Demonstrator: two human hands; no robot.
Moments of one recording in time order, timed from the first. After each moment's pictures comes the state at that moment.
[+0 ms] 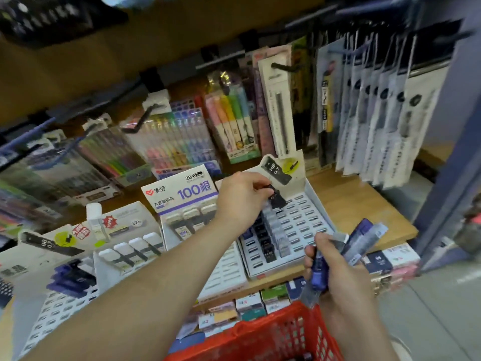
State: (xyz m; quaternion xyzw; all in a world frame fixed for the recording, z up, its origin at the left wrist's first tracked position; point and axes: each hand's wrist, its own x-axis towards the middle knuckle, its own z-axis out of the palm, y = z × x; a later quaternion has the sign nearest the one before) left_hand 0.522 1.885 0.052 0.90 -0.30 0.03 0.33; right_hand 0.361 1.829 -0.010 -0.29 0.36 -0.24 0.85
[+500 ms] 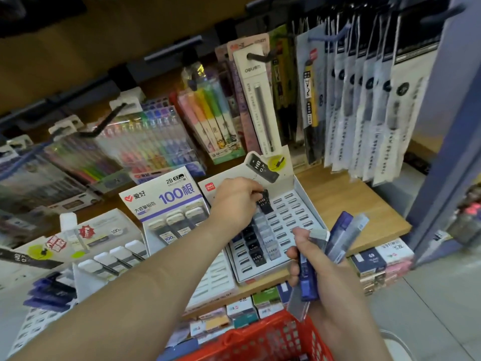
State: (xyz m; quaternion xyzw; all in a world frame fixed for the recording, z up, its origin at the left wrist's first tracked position) left_hand 0.539 1.869 0.028 0.92 -0.34 0.02 0.19; right_hand 0.361 1.823 -0.006 -0.30 0.31 -0.19 0.88
